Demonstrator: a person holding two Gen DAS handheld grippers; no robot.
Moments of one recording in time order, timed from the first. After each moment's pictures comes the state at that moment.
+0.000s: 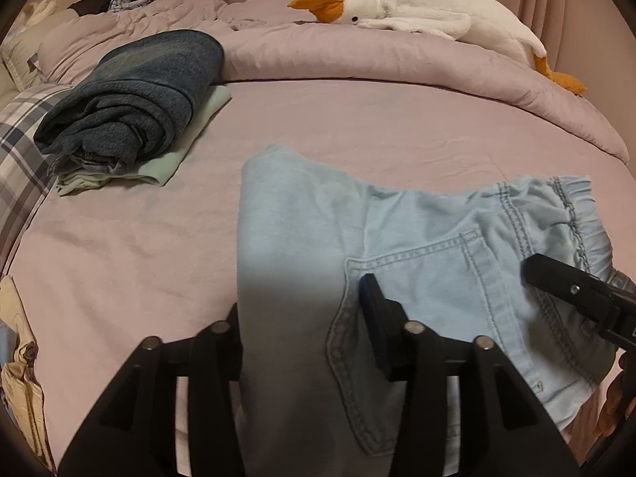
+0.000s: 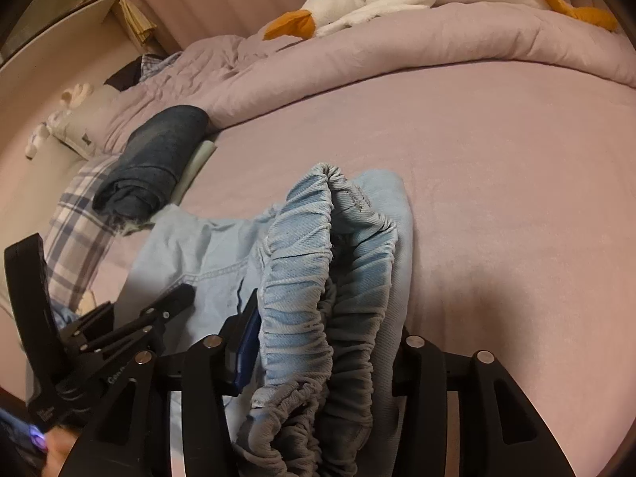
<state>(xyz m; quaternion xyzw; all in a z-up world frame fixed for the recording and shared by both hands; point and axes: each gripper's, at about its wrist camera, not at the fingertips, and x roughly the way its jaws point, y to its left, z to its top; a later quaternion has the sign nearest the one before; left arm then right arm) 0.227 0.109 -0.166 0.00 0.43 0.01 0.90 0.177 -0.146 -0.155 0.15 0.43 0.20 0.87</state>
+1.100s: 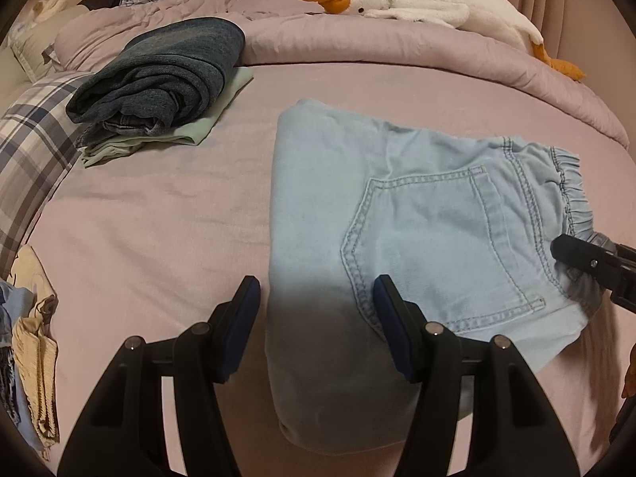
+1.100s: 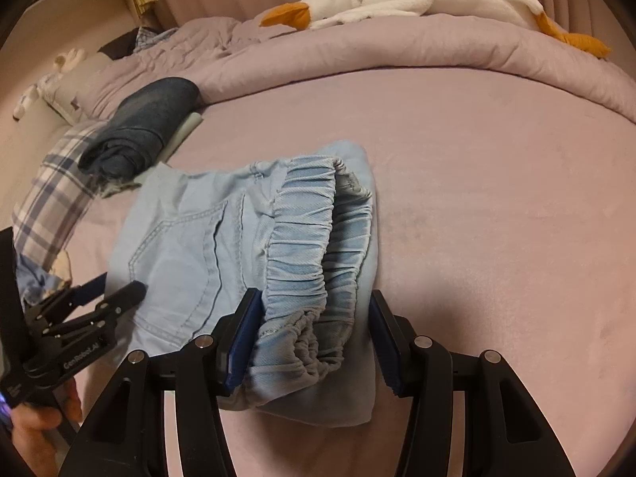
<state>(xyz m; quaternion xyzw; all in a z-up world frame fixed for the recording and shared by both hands) 0.175 0.116 -0.172 0.02 0.44 0.02 0.90 0.147 -0.155 -0.155 0.08 0.45 0.16 0.88</state>
